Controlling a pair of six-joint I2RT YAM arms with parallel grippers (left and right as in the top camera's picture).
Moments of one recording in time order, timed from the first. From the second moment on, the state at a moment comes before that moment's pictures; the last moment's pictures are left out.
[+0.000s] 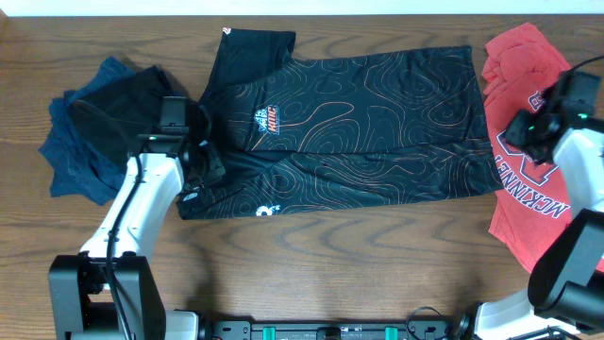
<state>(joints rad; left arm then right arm) -0.04 1.57 1.02 -0.78 0.01 -0.46 -0.35 1.72 1.24 -0.63 -0.01 0.25</state>
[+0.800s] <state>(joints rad) -0.21 1.57 1.02 -0.78 0.02 -0.46 -0.38 1.96 1.25 -0.37 -0.12 0.15</state>
